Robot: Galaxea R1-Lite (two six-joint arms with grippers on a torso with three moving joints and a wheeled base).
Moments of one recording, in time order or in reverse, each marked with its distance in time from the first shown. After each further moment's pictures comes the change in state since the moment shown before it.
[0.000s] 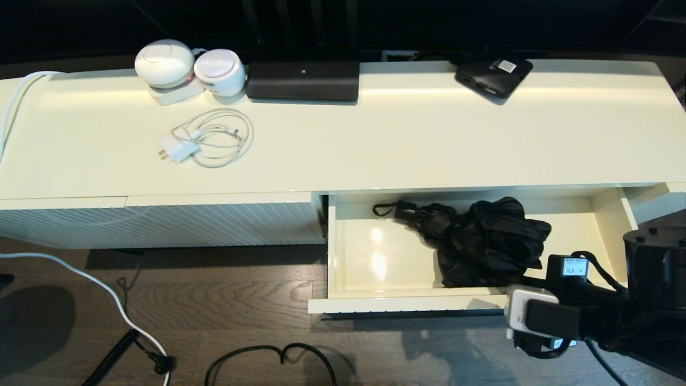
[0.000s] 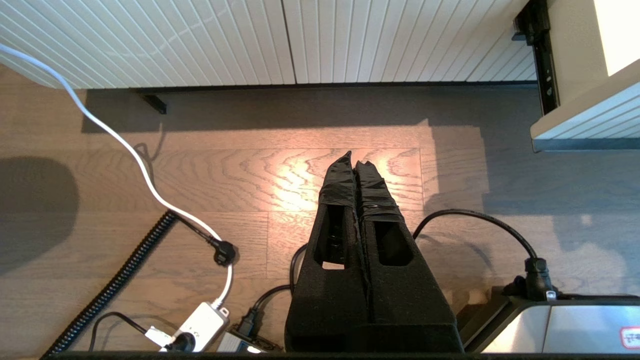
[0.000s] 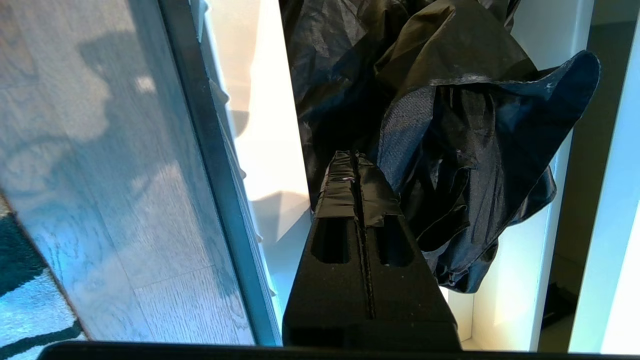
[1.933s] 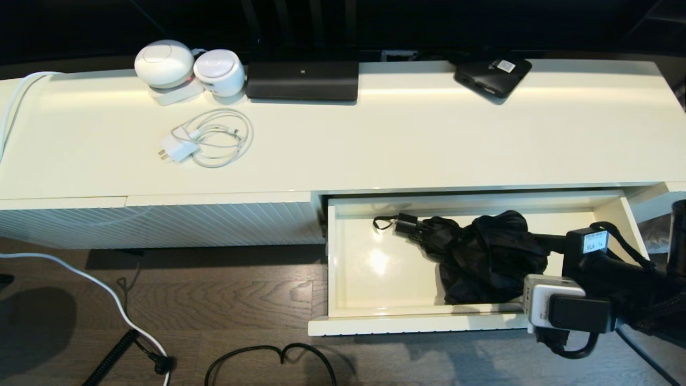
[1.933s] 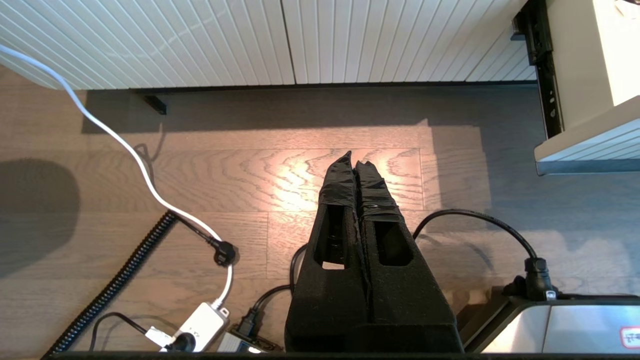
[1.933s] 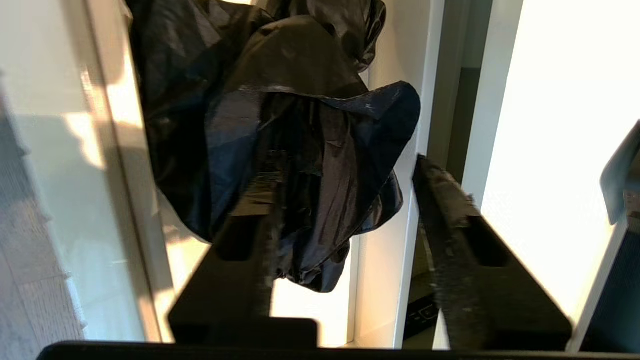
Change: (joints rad) left arm 0.000 0.000 0.000 0.000 0.000 0.001; right arm -0.023 -0.083 -0.118 0.033 0.036 -0.208
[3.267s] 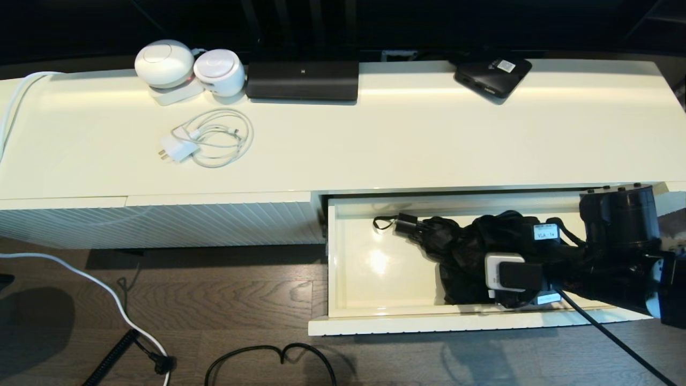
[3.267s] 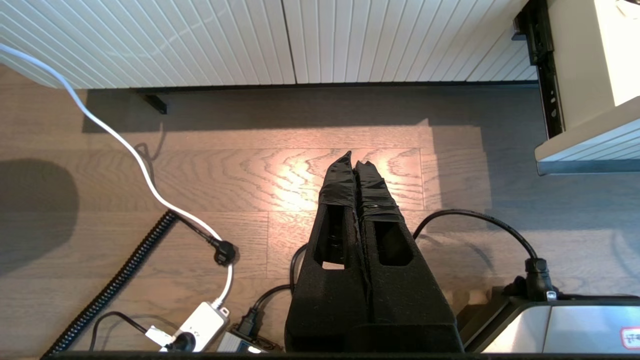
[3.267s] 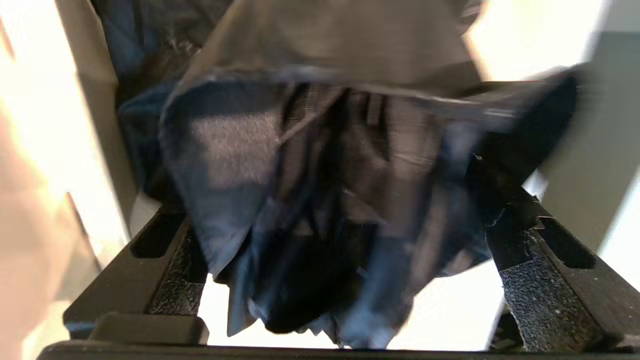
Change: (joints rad) left arm 0.001 0.000 0.000 0.000 0.000 -0.001; right arm -0.090 0.256 -0.164 0.084 0.004 0.017
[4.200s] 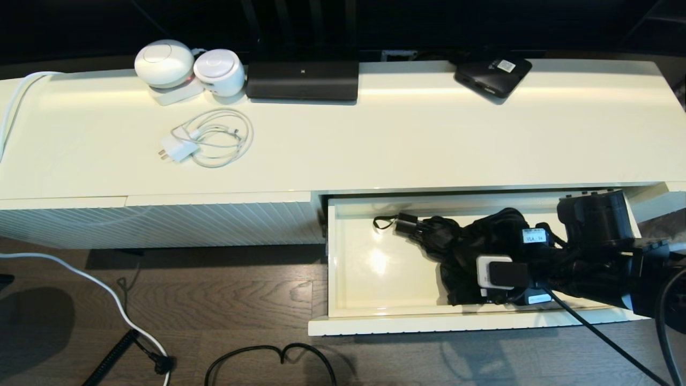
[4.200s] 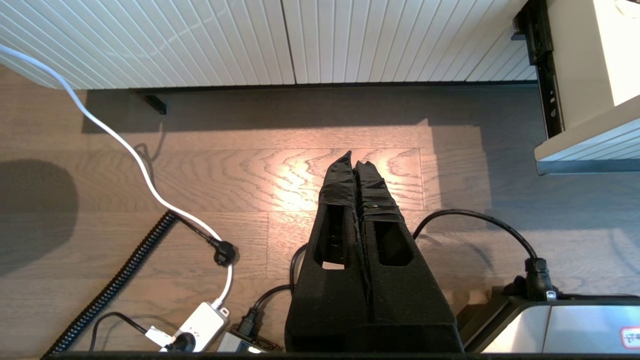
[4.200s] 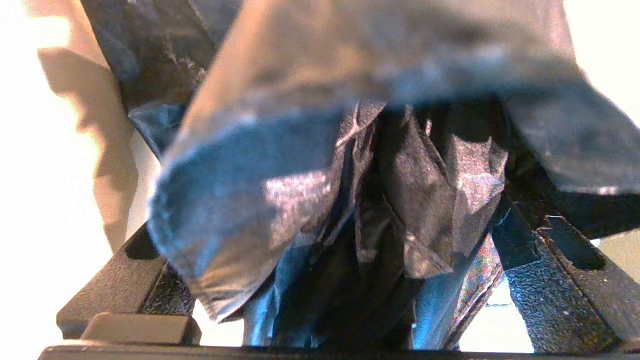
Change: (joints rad) left arm 0.000 0.000 0.000 -0.001 0.000 0.001; right arm -0.025 0.083 -0.026 -0.005 0.008 0.000
